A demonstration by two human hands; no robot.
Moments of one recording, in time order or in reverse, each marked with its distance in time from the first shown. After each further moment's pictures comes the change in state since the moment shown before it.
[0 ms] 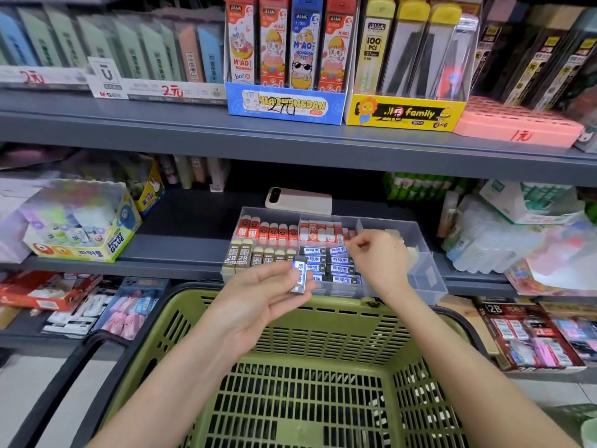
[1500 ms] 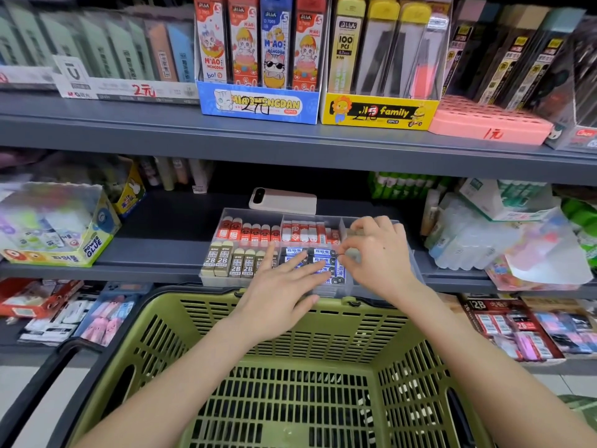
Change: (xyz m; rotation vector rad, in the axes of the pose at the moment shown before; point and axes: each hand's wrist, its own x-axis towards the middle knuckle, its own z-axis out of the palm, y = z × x) left_hand 0.067 -0.043 0.003 1.880 -0.150 0.911; right_hand 0.003 0.023 -0.030 -0.320 -0.085 -0.394
